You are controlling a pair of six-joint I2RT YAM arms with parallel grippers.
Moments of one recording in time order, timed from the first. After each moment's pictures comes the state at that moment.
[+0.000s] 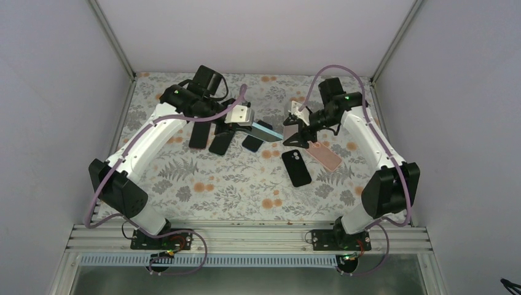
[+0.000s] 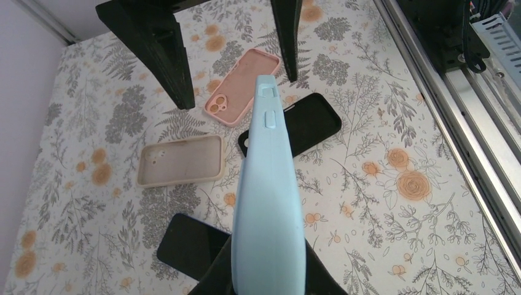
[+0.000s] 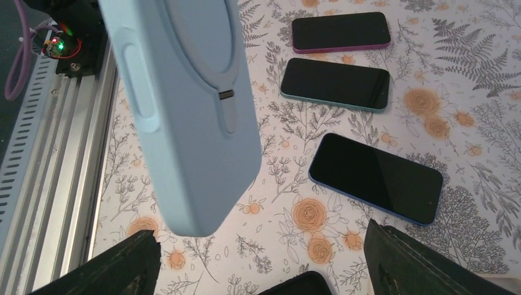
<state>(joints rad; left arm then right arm) -0.52 1.59 1.65 -1.03 0.72 1.05 0.24 1.57 1.47 -1.14 -0.83 -1.09</state>
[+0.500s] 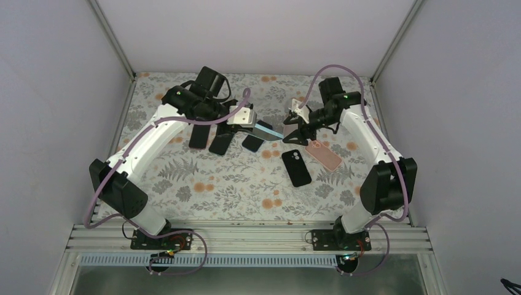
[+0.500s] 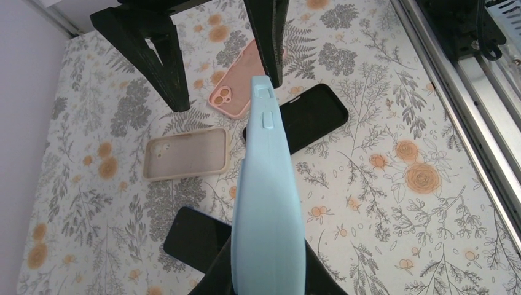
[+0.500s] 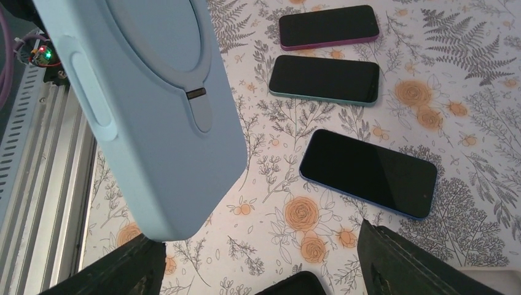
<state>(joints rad) -0.55 1.58 1.65 -1.03 0.67 1.05 0.23 1.60 1.46 -1.09 -0.84 -1.04</state>
